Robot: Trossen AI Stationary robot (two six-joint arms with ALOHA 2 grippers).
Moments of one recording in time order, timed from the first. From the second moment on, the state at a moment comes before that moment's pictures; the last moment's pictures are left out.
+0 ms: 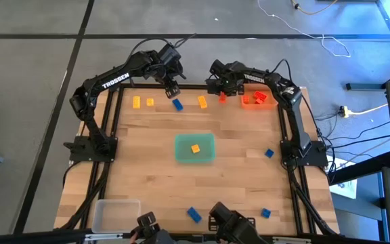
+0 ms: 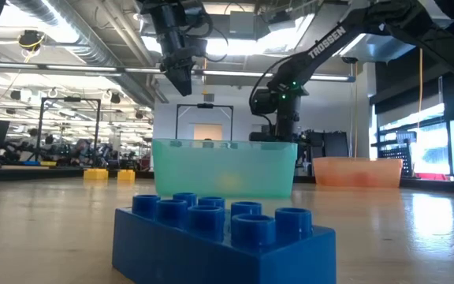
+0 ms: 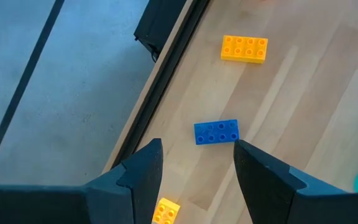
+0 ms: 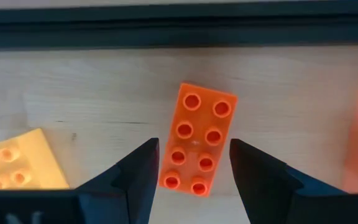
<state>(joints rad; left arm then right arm) 0.64 1.72 1.72 -1.00 -0.11 0.22 -0.72 2.18 1.70 -0.93 0.04 0.88</state>
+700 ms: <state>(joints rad) 0.64 1.72 1.72 -1.01 -0.11 0.25 -0.72 2.18 1.57 -0.80 0.03 0.75</state>
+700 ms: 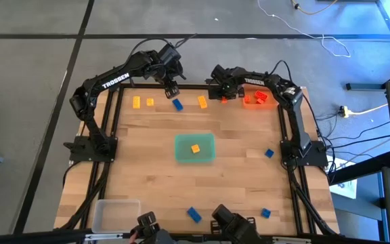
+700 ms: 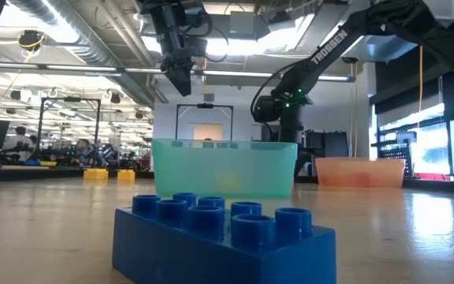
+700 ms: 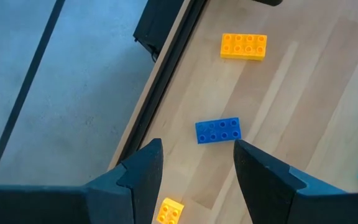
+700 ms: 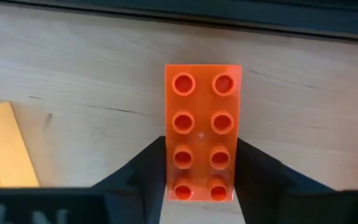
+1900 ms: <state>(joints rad) 0.64 1.72 1.72 -1.01 -0.11 0.26 -0.72 2.18 1.95 -1.57 0.32 0.35</state>
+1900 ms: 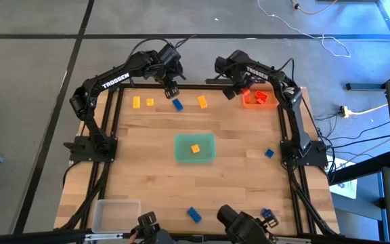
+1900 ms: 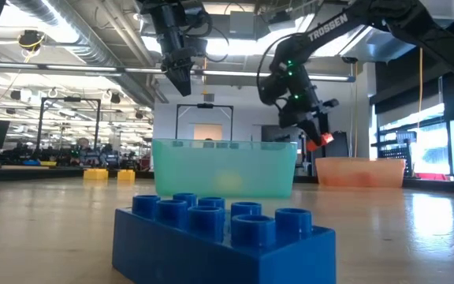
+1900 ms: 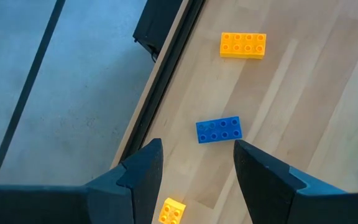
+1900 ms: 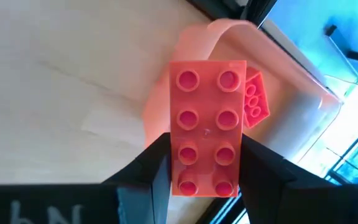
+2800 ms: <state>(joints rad) 0.64 1.72 1.72 -1.00 -0.11 0.21 -0.82 2.16 1.61 -1.44 0.34 0.28</state>
